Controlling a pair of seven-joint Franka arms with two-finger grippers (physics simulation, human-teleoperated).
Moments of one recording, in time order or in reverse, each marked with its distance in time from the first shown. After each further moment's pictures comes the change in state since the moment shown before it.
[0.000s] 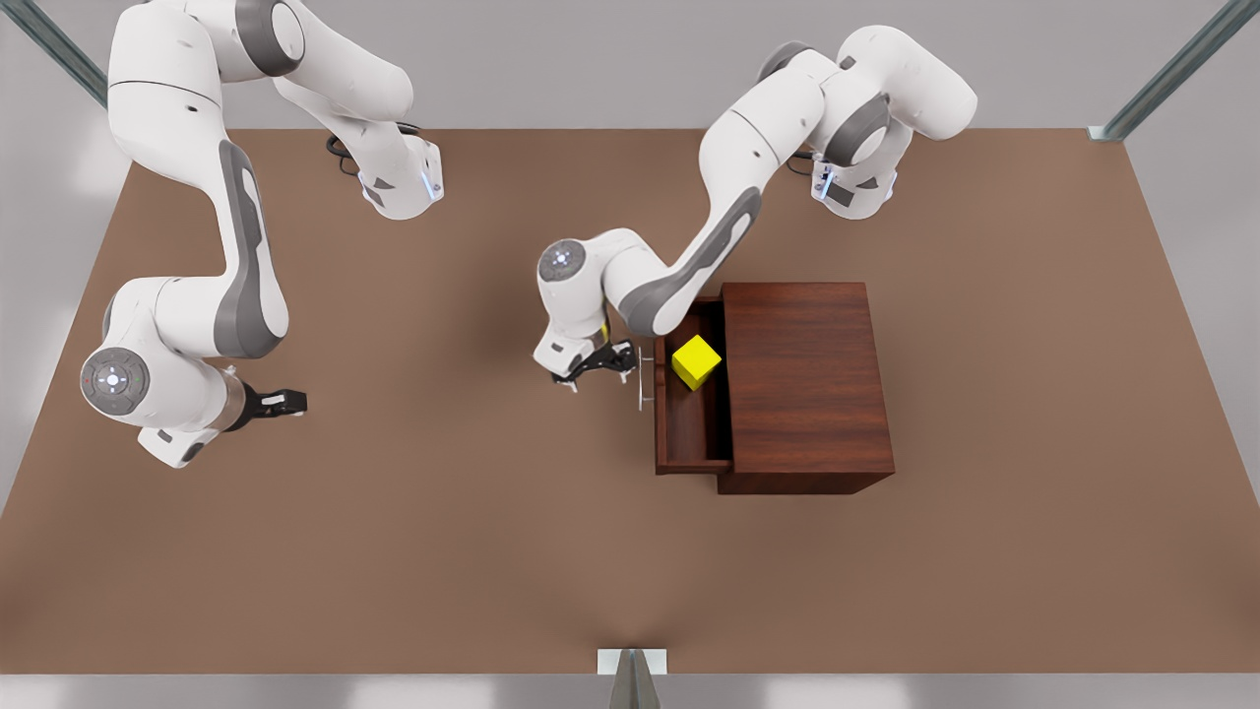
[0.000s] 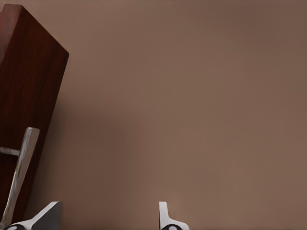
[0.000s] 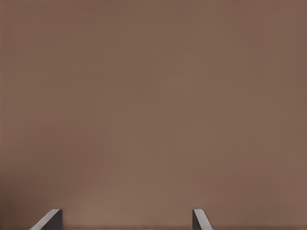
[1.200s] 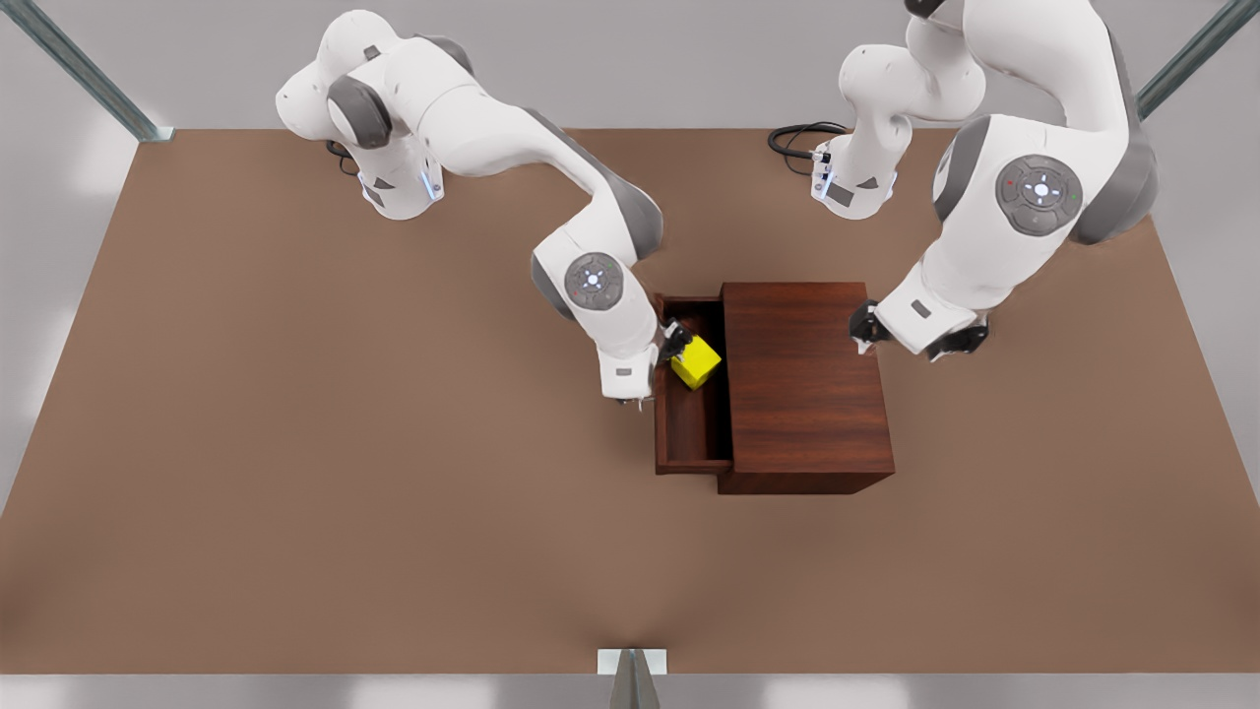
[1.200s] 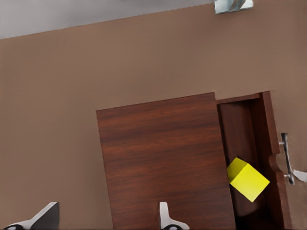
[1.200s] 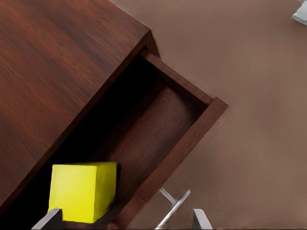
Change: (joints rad) left arm 0.564 -0.668 -0.022 -0.229 -0.225 -0.417 0.997; right arm 1.069 0.347 -0.501 0.539 0.496 0.160 0.085
